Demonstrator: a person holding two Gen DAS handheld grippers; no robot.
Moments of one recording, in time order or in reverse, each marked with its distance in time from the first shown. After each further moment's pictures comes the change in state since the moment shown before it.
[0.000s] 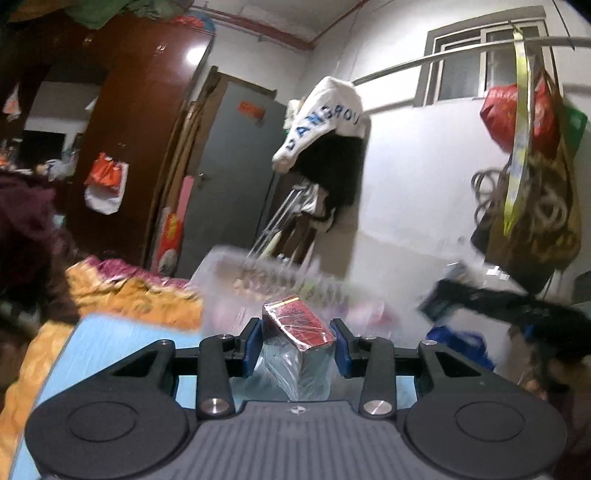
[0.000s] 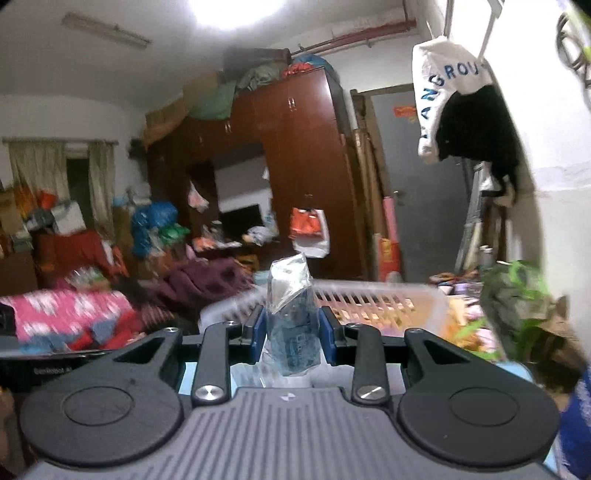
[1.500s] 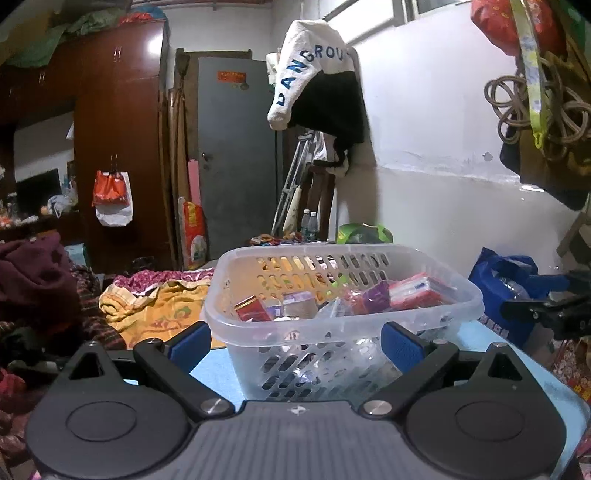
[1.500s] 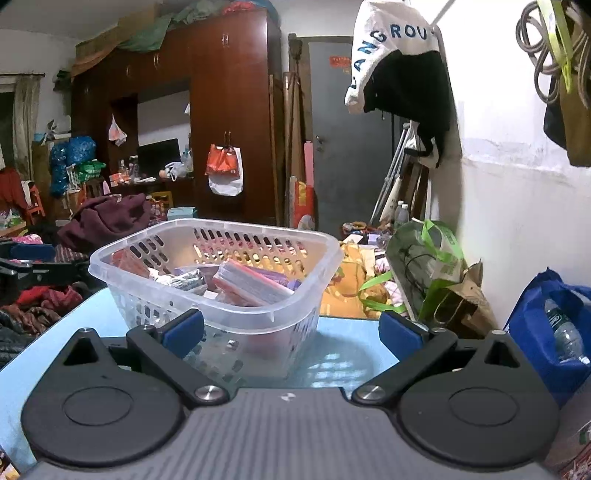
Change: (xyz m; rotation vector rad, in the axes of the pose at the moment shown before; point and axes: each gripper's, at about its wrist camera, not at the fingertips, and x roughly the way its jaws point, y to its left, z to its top) left arm 0.050 -0.024 0.030 0.285 0.184 0.156; right arm 0.002 -0.030 -0.014 -0.054 0.221 -0.314
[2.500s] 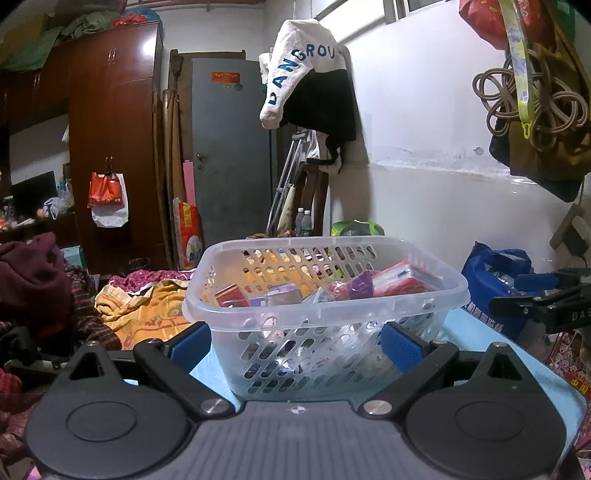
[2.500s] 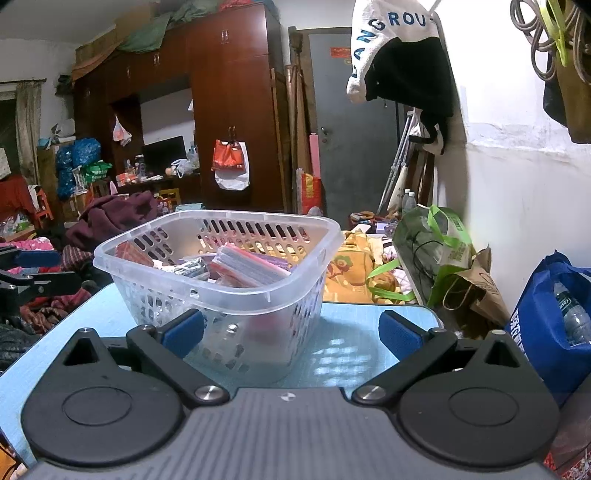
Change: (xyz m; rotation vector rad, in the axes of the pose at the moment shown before) left arm -0.004 -0.015 -0.010 0.003 0.002 -0.010; right arm -0.004 -0.010 -0.008 0.025 0.026 0.040
